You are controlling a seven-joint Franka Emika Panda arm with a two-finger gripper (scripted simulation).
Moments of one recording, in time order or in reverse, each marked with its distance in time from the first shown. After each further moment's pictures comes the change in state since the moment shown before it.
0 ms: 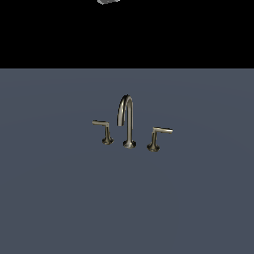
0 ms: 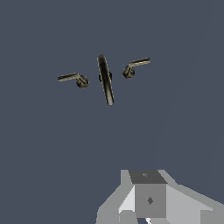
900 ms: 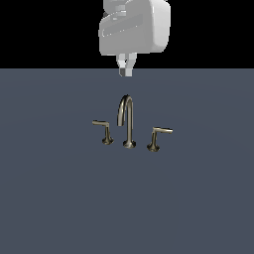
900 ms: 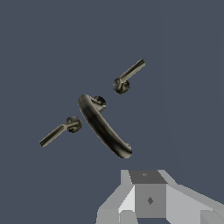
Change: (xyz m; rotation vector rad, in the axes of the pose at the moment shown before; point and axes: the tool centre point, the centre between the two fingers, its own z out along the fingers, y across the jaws) arm 0.094 -0.019 0.105 0.001 0.001 0.480
